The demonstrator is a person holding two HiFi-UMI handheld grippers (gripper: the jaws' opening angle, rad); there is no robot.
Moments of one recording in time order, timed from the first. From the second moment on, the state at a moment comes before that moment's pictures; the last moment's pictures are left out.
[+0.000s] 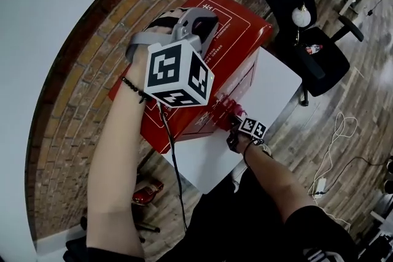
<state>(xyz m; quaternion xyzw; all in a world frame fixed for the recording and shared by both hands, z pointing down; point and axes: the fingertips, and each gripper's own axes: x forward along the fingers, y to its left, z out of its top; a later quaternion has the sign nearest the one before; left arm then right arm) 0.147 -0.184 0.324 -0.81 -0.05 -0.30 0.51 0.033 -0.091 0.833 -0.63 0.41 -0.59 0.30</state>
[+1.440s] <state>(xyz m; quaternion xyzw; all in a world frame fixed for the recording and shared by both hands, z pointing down) 0.147 -0.184 0.325 -0.81 -0.05 -0.30 0.51 -0.057 -0.081 0.837 -0.61 0.38 -0.60 0.35</state>
